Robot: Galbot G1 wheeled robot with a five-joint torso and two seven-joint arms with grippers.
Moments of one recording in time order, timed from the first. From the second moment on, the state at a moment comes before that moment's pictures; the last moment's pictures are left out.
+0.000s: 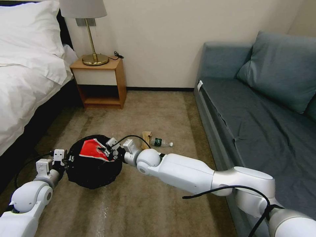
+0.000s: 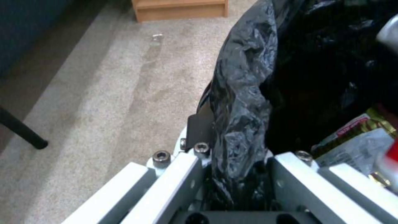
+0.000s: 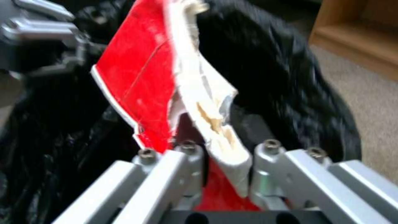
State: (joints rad) left arm 1.34 -0.94 -0.69 -1.72 -0.53 0.35 0.03; right arm -0.23 1.44 -0.92 1.18 0.93 -0.06 0.01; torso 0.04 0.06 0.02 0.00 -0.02
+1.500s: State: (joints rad) left arm 1.42 -0.97 -0.72 -1.77 -0.50 0.33 0.04; right arm 0.09 1.37 -1.22 1.42 1.11 -0.24 0.10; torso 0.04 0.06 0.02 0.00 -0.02
